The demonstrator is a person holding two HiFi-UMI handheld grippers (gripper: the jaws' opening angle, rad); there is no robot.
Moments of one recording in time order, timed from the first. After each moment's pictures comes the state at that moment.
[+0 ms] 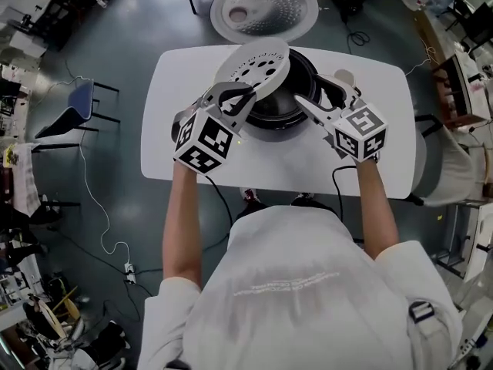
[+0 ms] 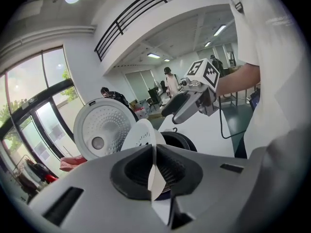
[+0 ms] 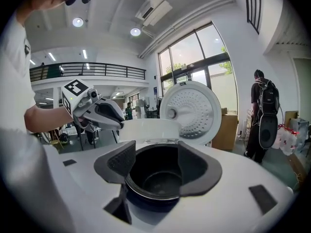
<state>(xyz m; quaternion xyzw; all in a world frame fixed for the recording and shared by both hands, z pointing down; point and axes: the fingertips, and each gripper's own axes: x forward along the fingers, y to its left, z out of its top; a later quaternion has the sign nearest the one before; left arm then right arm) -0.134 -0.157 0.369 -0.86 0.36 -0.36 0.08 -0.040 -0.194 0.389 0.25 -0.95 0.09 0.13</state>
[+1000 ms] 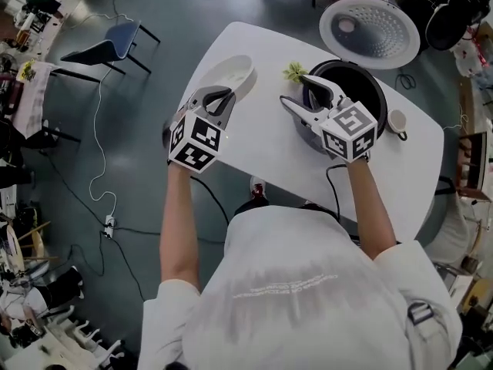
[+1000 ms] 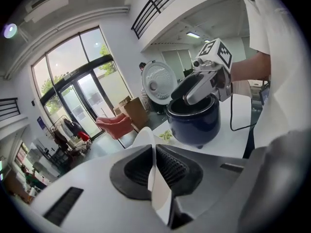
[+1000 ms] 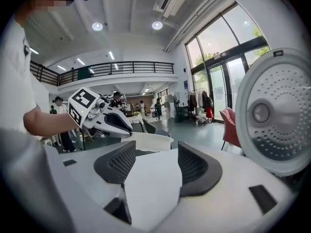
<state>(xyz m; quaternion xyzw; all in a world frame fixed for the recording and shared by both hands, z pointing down) -0.364 -0.082 0.417 -0.73 0.55 -0.40 -0.03 -0.262 -0.141 0.400 0.07 -0.98 0.07 0.15</state>
